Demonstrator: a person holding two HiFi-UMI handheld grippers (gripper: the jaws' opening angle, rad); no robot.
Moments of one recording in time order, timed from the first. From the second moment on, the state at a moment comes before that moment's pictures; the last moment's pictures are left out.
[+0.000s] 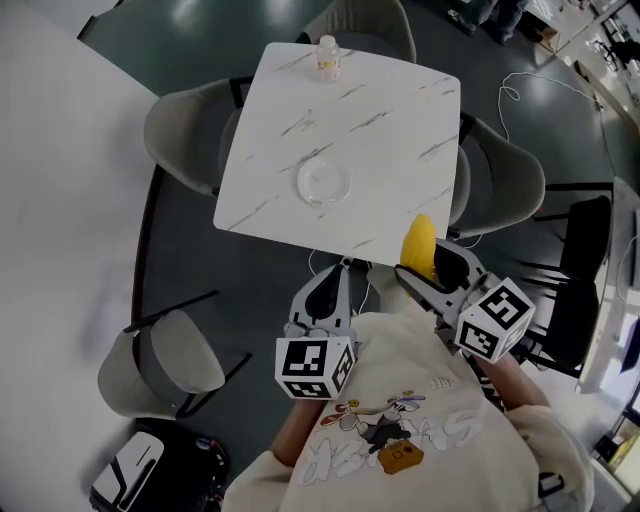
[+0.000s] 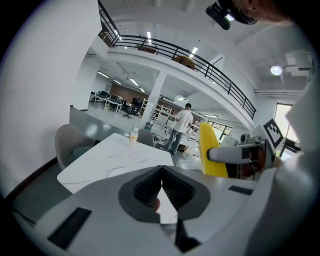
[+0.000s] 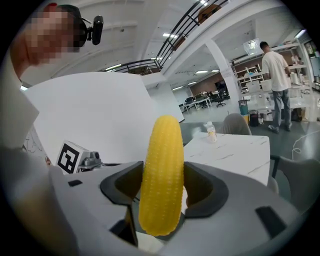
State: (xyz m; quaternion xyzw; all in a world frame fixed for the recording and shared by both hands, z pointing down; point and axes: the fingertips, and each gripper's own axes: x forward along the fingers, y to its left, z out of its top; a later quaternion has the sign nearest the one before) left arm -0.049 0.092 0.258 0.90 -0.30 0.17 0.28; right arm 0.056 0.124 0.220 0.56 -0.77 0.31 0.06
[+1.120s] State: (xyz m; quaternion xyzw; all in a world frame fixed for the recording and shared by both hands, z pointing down) left arm 0.013 0.018 0.321 0.85 -0.39 0.20 0.29; right arm 0.099 -0.004 0.285 0.40 -0.85 0.30 0.16
